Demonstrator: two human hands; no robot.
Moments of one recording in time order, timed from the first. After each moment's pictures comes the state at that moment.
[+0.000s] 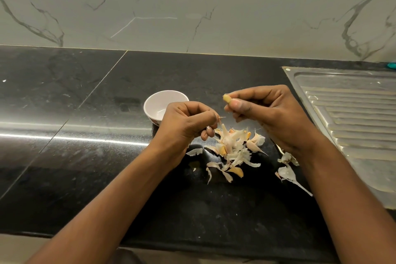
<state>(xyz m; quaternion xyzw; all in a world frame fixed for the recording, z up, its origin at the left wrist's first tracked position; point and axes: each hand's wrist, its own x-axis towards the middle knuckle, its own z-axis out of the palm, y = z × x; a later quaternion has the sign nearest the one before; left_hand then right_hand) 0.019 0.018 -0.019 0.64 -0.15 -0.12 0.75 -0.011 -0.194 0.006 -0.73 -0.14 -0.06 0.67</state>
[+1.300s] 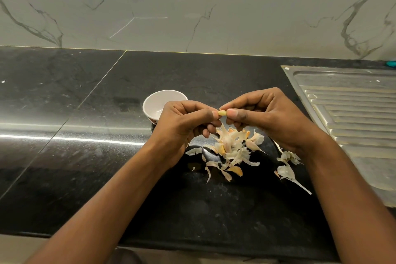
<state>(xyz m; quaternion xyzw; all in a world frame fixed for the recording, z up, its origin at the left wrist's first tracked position) 0.020 0.022 -0.019 0.60 -0.16 -0.14 0.77 -0.009 -0.204 0.004 -0.78 -0.16 0.02 0.61</state>
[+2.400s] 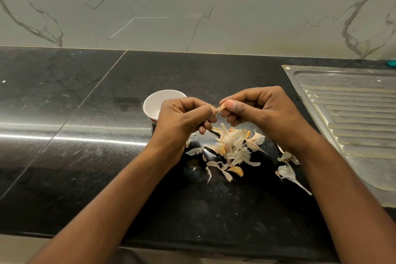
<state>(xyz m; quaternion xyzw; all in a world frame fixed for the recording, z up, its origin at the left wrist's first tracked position) 0.023 0.019 -0.022 0.64 -0.14 -0.07 0.76 -0.008 -0.193 0.002 -0.78 -0.12 -0.04 0.61</state>
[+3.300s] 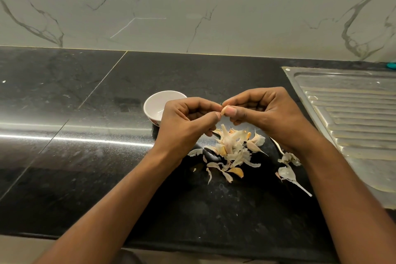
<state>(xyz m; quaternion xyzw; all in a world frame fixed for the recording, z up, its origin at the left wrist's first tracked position) 0.019 0.018 -0.026 0.68 -0.22 0.02 0.70 -0.008 -0.198 0.002 -0.79 -0.13 -0.05 0.60</state>
